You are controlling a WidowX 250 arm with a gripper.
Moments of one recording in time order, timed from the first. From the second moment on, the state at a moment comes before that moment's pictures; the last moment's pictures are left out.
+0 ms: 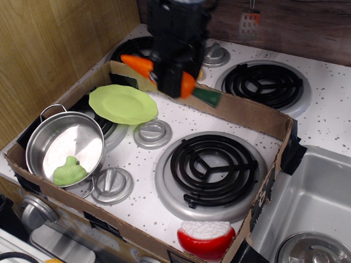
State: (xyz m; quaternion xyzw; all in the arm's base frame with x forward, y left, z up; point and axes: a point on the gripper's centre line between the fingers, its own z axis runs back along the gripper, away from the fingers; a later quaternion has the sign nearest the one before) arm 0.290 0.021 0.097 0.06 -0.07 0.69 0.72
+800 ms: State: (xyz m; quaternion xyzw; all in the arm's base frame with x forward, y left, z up) arm 0.264 -0.039 0.029 -0.02 -0.06 0.75 0.66
